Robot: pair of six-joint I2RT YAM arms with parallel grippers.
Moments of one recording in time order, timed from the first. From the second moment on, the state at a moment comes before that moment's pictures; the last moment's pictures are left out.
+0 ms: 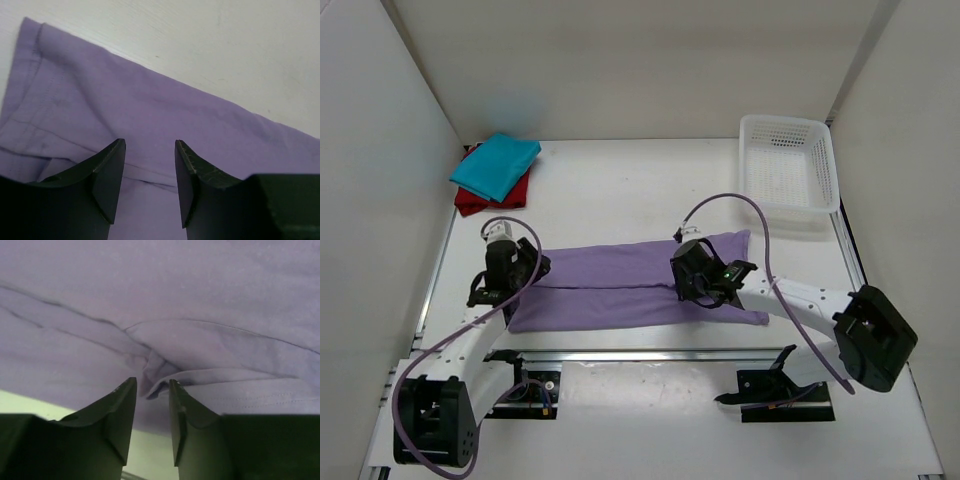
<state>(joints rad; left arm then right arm) -0.05 0.93 0.38 -0.07 -0.01 -0.58 0.84 1.32 0.74 -0.34 0.20 0.46</state>
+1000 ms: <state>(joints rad) -0.34 0.86 0.28 0.08 0.01 -0.68 0.96 1.15 0.56 -0.36 0.25 0.73</state>
